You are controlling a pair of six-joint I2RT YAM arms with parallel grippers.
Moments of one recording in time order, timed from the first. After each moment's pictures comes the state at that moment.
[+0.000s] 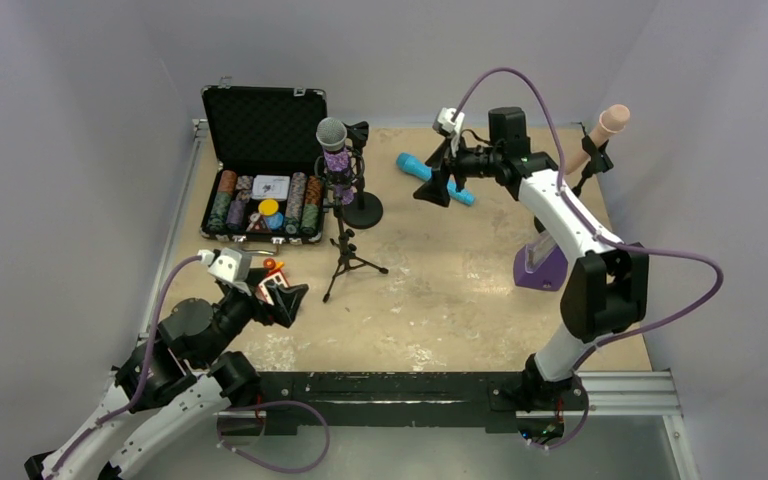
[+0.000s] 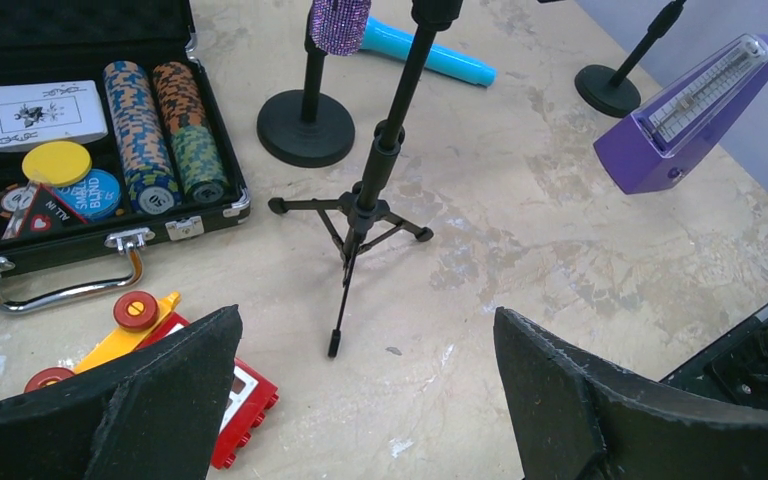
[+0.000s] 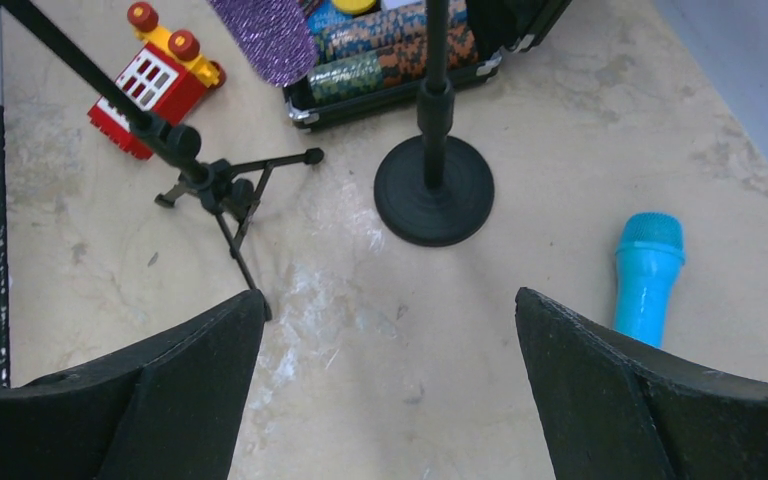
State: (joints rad) left arm -0.84 0.19 0.63 -0.63 -0.33 -0.31; right arm 0.26 1.64 1.42 -0.41 -0.90 -0.45
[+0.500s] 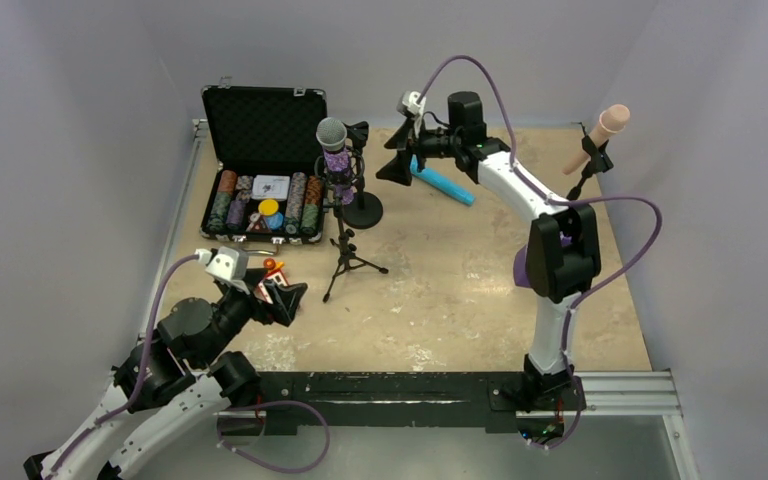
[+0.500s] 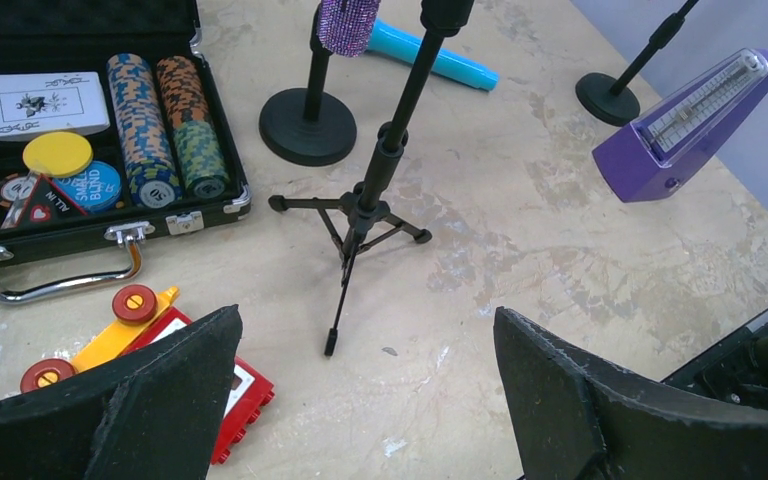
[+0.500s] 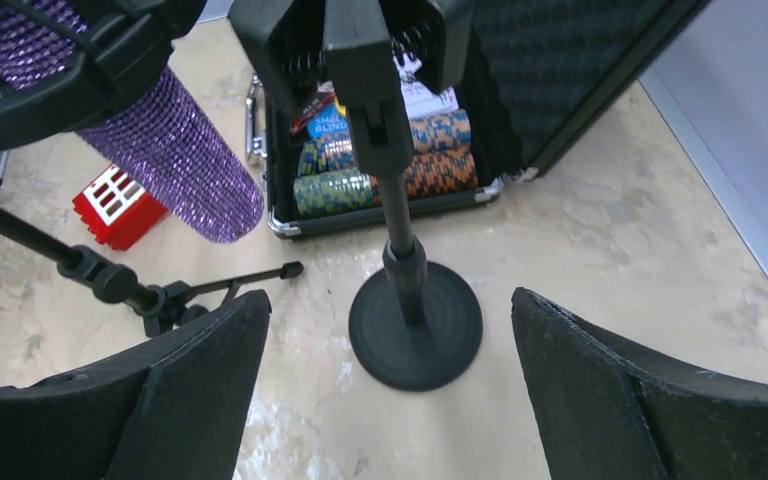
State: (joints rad) left arm -0.84 0.19 0.64 -0.64 -0.34 -0.34; right arm 0.35 1.95 1.67 -0.14 -0.95 -0.28
